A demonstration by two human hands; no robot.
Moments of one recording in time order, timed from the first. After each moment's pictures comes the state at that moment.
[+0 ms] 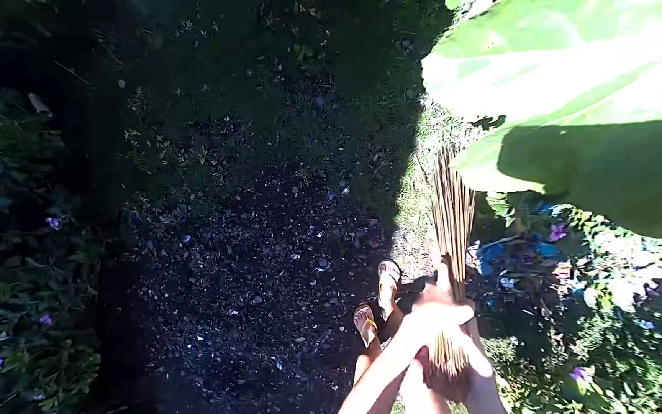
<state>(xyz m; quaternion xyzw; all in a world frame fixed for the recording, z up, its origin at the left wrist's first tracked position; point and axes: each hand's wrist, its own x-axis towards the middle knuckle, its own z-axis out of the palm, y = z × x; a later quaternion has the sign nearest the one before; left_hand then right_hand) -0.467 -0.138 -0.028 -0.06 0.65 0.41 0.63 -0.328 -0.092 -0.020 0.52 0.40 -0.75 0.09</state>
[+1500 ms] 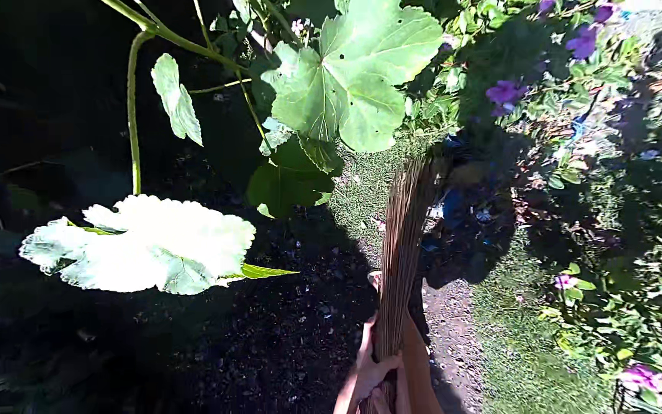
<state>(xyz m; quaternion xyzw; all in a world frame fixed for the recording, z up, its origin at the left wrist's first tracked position) -0.402 -0.133 -0.038 0.01 0.66 0.37 0.65 -0.300 -0.129 -0.001 0.59 0.38 -0.71 -0.03</state>
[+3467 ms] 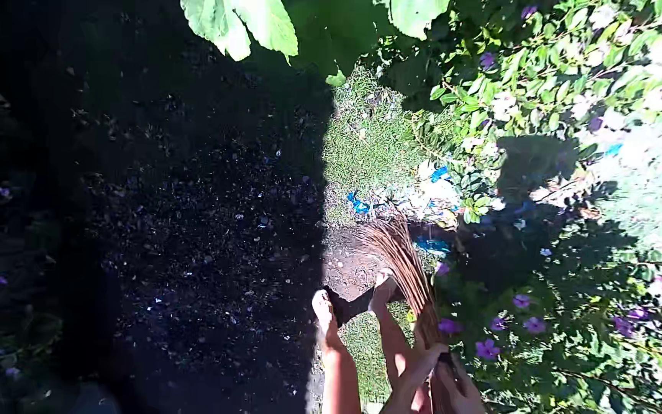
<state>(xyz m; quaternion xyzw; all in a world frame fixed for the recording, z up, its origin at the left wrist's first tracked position) -0.011 0.026 -0.048 -0.20 0.58 0.59 0.51 0.024 0.113 0.032 0.53 0.59 -0.53 0.30</state>
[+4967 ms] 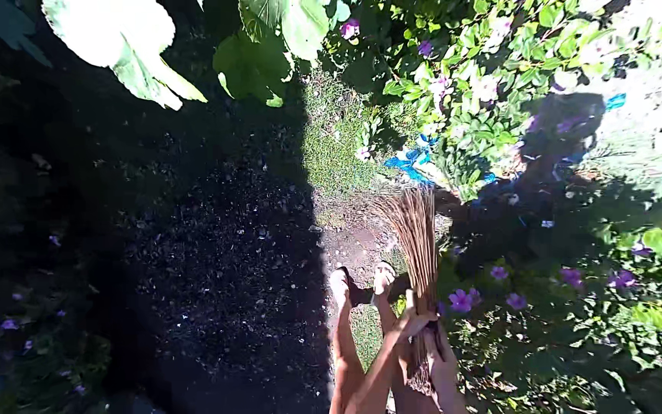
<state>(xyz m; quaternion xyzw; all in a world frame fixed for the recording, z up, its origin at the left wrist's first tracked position) -0.052 0.098 -0.059 -0.17 0.60 0.47 0.63 0.031 0.132 0.007 0.60 0.49 -0.62 0.11</state>
